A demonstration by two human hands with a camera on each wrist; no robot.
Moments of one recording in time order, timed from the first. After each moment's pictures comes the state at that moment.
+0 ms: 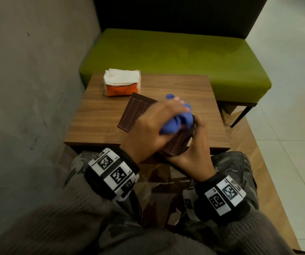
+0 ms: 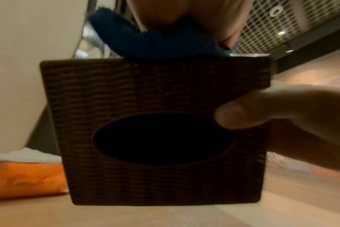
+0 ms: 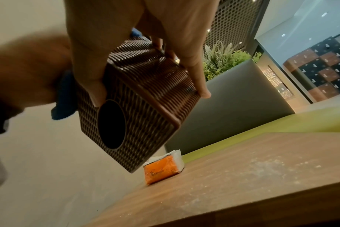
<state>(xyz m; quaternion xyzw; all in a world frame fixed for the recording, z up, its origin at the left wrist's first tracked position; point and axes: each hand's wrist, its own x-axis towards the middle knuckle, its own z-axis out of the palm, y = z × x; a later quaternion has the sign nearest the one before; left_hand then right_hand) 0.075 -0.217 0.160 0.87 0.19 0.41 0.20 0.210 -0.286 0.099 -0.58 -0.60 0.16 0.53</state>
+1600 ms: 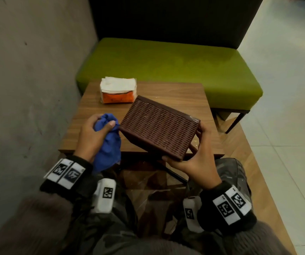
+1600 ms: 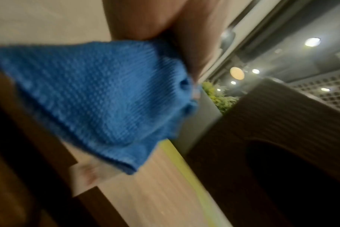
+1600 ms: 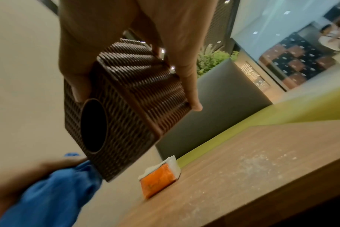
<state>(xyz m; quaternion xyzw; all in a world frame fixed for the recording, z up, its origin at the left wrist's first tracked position) -0.009 -0.163 0.113 0.60 0.54 0.43 0.40 0.229 -0.297 0.109 -0.58 -0.56 0.24 0.54</state>
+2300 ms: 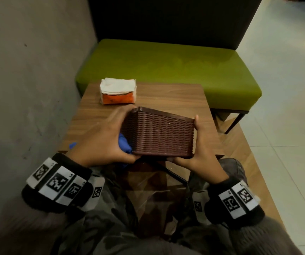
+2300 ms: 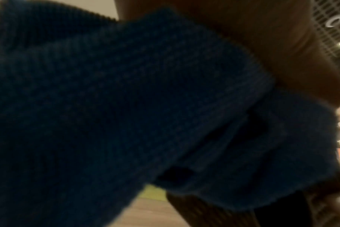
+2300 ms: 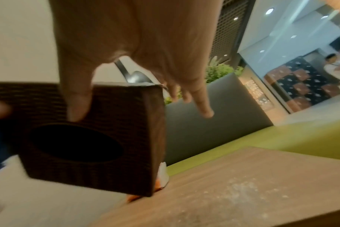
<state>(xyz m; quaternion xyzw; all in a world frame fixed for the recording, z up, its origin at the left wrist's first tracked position) -0.002 -0.194 0.180 0.88 0.34 0.19 0.27 0.247 -0.287 0.107 -0.61 -0.61 0.26 0.43</state>
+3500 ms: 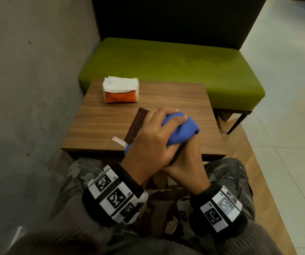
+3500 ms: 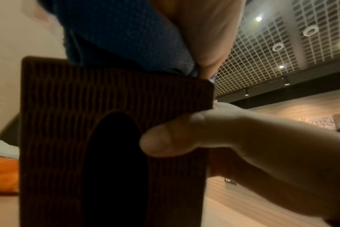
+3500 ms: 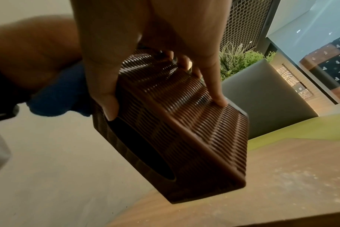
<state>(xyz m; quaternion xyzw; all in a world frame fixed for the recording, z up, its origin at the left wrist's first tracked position) 0.078 -0.246 0.173 0.86 0.30 0.38 0.15 0.194 -0.292 0.114 -0.61 -0.61 0.15 0.49</state>
